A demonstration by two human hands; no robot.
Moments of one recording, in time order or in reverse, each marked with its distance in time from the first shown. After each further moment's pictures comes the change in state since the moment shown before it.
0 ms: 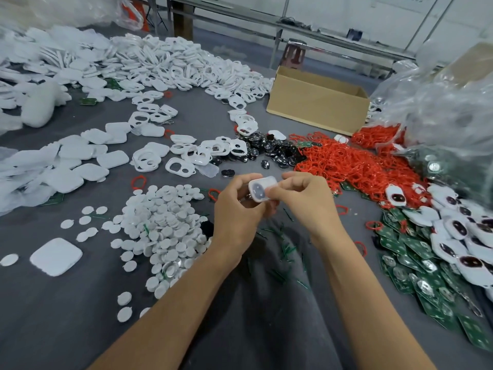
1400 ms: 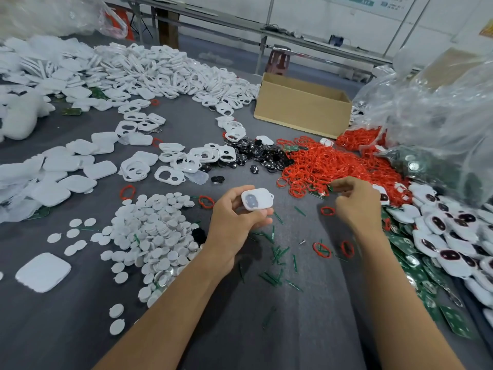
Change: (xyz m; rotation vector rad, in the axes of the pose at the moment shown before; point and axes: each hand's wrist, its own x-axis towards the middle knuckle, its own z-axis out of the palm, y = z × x) left_hand -0.001 0.003 0.004 -0.200 -0.075 -0.205; right_hand 0.038 0.063 -0.079 -0.467 0.348 -0.037
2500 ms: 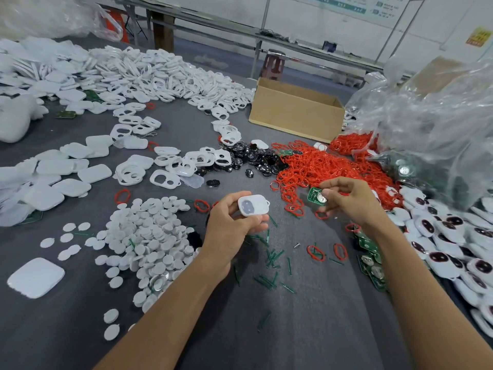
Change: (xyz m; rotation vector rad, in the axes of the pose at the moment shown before) left_hand -0.004 0.002 0.001 0.031 -0.008 -0.023; right_hand 0.021 0.015 -0.014 0.424 -0.379 0.036
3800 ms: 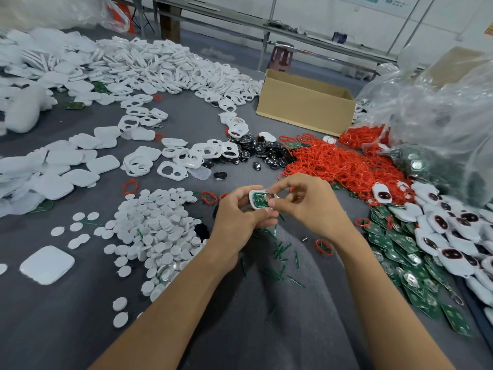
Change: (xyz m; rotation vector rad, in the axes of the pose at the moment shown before) left_hand 0.001 0.000 0.000 -0.010 -0.050 -0.004; right_hand -0.044 -0.054 0.076 -0.192 -0.136 -0.345
